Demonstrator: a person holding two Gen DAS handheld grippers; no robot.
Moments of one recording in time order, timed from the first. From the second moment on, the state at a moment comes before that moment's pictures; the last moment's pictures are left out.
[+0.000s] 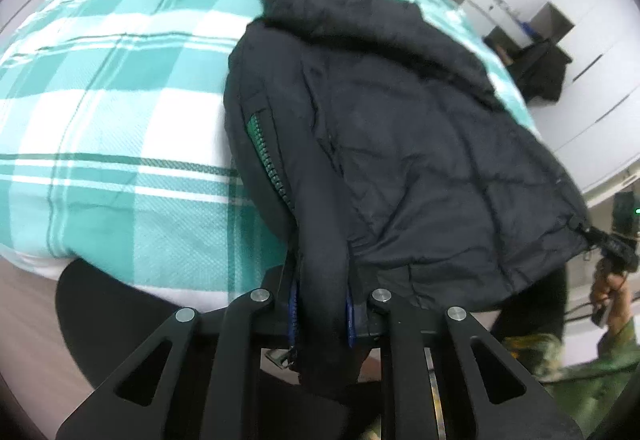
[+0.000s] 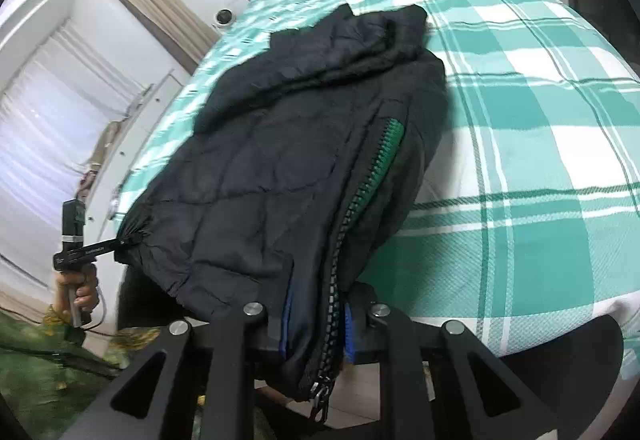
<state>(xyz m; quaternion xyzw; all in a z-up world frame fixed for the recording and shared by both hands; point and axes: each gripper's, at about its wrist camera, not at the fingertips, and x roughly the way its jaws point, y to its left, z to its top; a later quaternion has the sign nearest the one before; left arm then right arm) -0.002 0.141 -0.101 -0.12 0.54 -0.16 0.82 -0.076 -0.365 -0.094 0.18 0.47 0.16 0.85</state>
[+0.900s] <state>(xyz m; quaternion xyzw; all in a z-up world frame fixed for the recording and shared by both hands) 0.240 0.118 -0.049 -0.17 0.48 -0.14 0.85 0.154 -0.420 -0.105 0.36 0.36 0.13 0.85</state>
